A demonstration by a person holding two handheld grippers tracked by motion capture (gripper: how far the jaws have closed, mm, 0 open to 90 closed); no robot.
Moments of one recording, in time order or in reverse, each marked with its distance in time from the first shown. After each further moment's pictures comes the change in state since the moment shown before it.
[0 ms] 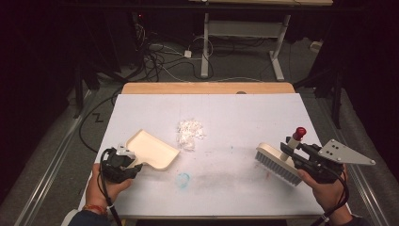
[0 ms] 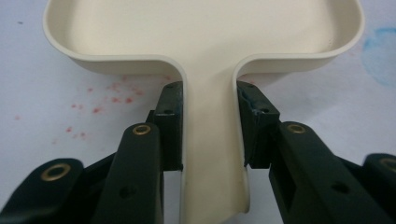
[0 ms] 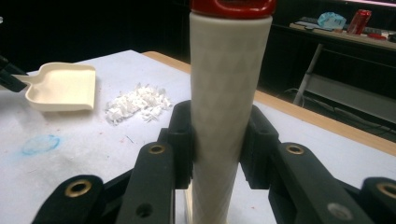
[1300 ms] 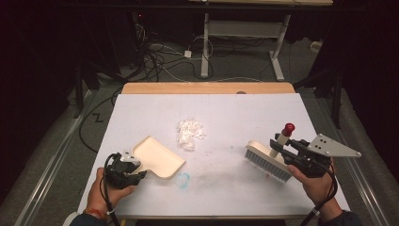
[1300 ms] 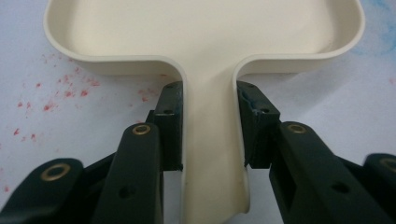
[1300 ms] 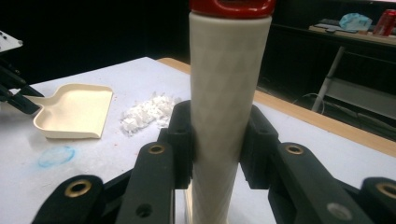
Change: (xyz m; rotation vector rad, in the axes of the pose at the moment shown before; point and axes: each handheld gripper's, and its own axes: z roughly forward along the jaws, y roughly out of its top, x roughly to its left) left arm -0.006 -0.009 0.009 0.020 -0.068 0.062; right arm 0.005 0.006 0.023 -0.014 0.072 0.017
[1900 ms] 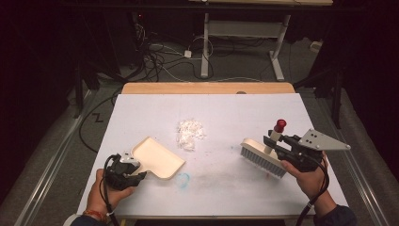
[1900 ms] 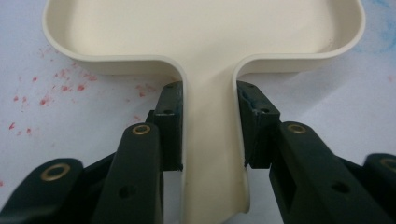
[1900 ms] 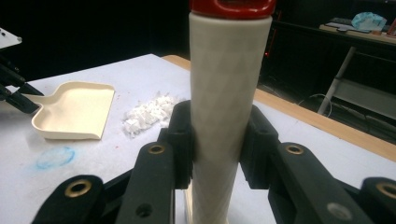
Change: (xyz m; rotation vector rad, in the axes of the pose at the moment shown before) left arm -0.002 -0.003 0.000 -0.001 0.001 -0.007; right arm 0.000 0.006 0.018 0.016 0.025 -0.019
